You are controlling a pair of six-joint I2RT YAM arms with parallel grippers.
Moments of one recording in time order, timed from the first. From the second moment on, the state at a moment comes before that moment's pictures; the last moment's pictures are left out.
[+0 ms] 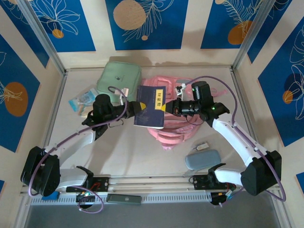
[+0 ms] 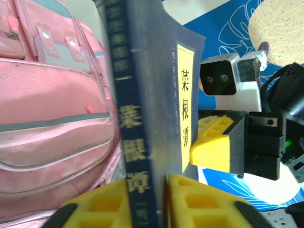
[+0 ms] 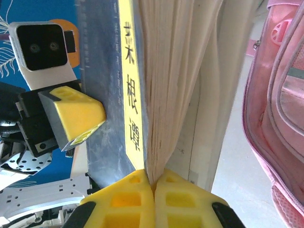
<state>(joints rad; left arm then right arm) -0.49 1.25 0.74 0.35 0.71 -0.97 0.41 1.22 1.04 -0.45 -0.75 0.68</state>
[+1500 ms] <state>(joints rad) -0.55 1.36 0.87 0.38 0.61 -0.99 0.33 1.15 0.86 -0.14 -0.99 0.92</state>
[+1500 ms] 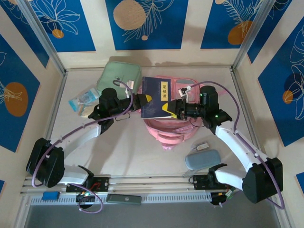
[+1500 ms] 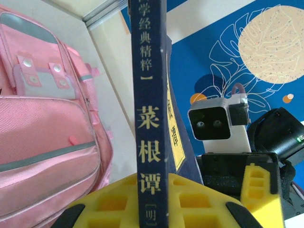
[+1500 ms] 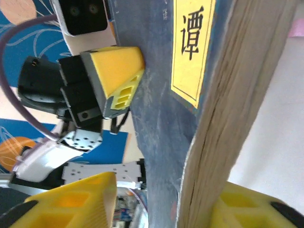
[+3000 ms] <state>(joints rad) -0.81 1.77 1.31 -0.36 0.27 0.26 -0.09 0.95 0.90 -0.90 -0.65 0.63</state>
